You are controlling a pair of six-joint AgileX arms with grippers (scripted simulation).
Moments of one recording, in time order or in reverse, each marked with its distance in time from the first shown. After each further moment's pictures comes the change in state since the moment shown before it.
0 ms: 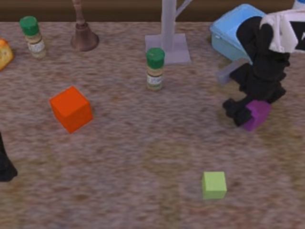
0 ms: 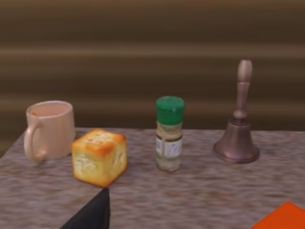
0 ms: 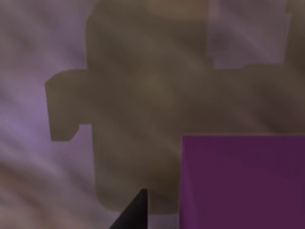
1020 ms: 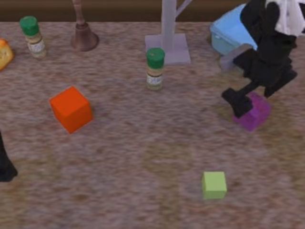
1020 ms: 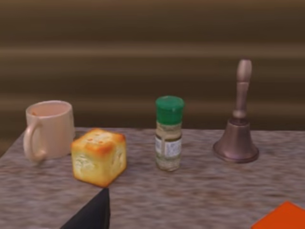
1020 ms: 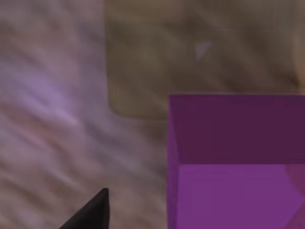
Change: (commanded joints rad) left arm 0.000 0.000 0.000 0.000 0.000 0.000; right arm -0.002 -0.050 0.099 -0.147 -0.001 -0.002
